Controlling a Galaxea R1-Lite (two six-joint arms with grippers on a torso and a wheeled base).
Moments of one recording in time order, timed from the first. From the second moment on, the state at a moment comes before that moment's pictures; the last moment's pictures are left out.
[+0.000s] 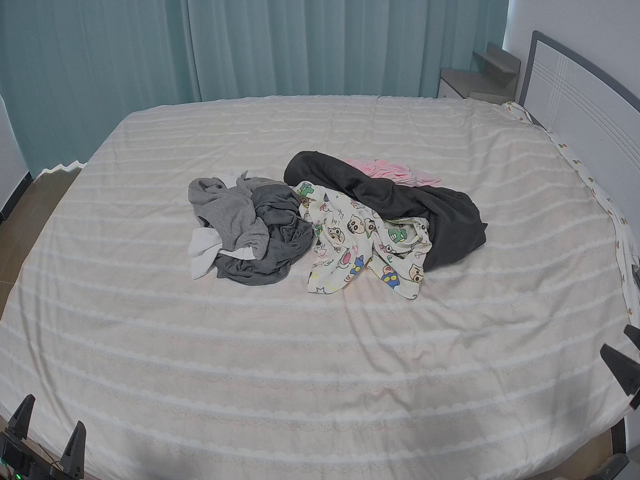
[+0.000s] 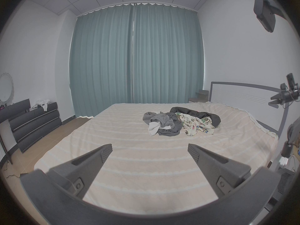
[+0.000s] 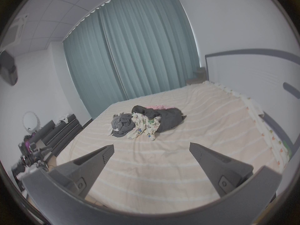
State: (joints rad) left arm 0.00 0.02 -0.02 0.02 0.00 0.00; right arm 0.10 0.54 -0.31 -0.06 0.16 0.18
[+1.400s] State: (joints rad) left arm 0.00 0.02 -0.02 0.02 0.00 0.00; right arm 0.30 2.36 -1.38 -0.53 -0.10 0.60
